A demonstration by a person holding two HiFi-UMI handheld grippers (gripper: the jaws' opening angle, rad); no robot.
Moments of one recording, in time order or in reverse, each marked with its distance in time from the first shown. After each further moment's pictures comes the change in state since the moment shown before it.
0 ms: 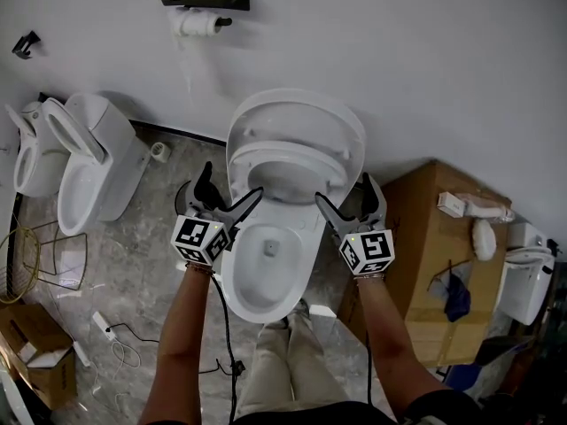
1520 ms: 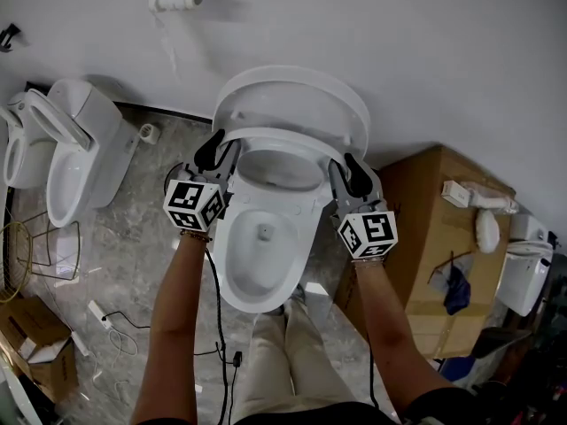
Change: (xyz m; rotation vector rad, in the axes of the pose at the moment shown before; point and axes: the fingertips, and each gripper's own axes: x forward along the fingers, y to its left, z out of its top) left arm 0.061 0.035 -0.024 0.032 0.053 0.040; right arm 0.028 -0.026 -0.024 0.055 0.026 -0.018
